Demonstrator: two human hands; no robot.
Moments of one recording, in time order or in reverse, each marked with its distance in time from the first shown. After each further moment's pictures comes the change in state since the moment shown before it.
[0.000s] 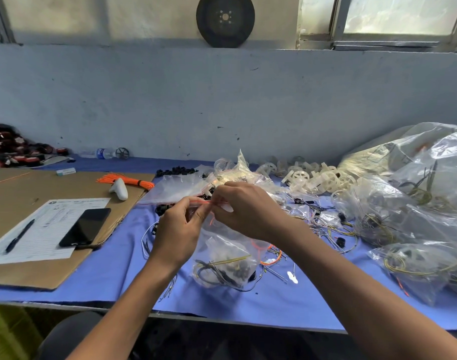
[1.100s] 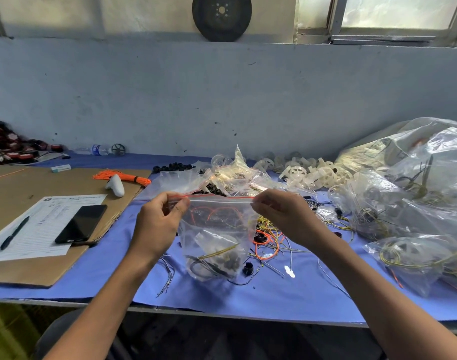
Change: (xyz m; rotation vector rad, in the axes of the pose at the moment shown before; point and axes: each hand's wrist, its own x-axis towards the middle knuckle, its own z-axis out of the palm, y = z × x) left_hand 0.006 -0.007 -0.023 -0.029 0.061 -0.139; right_hand -0.064 0.058 0.000 0.440 0.100 0.360
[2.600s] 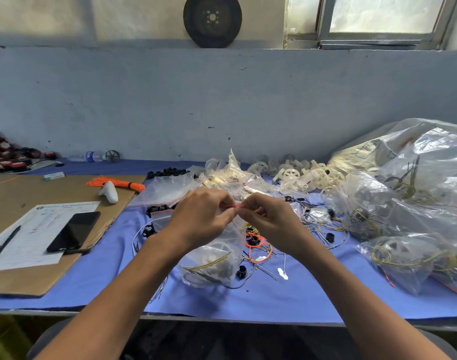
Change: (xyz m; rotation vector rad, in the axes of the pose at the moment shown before) left_hand 0.006 0.061 0.054 0.592 -0.355 0.446; right_hand -0.008 -0.014 0.006 0.159 0.019 -0.054
